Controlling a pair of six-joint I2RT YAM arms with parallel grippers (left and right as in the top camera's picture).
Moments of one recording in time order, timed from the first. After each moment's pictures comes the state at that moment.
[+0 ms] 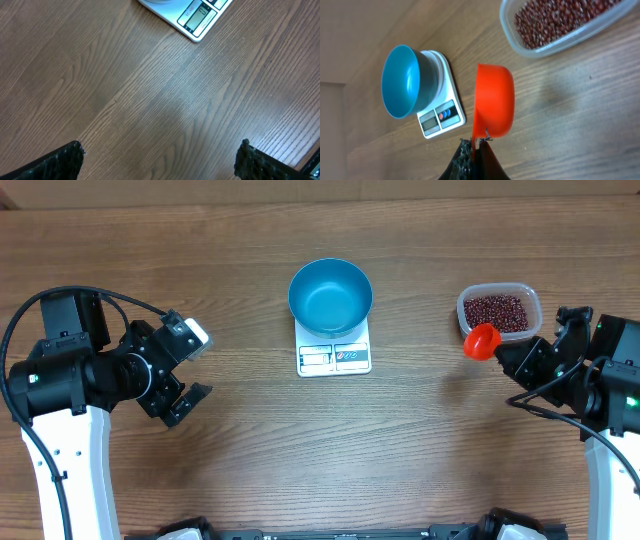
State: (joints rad) left arm 0.24 1.26 1.37 -1.33 0.41 1.02; right arm -0.30 1.10 1.03 -0.89 -0.53 0.34
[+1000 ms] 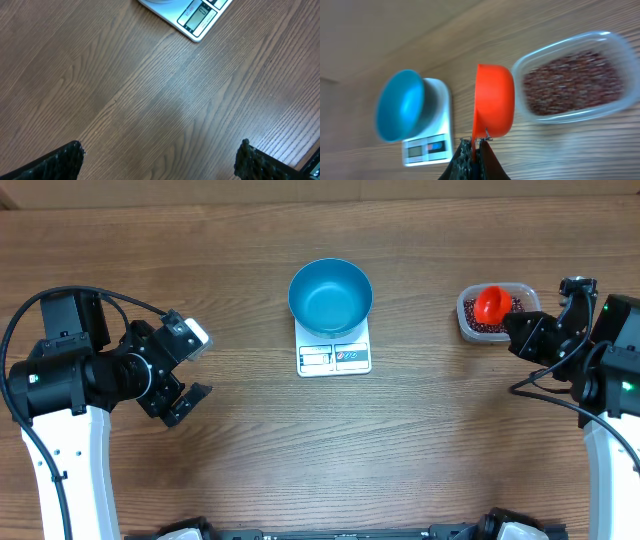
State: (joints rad) left arm 0.24 1.26 1.37 -1.33 0.41 1.02; right arm -0.30 1.17 1.03 -0.64 -0.50 0.18
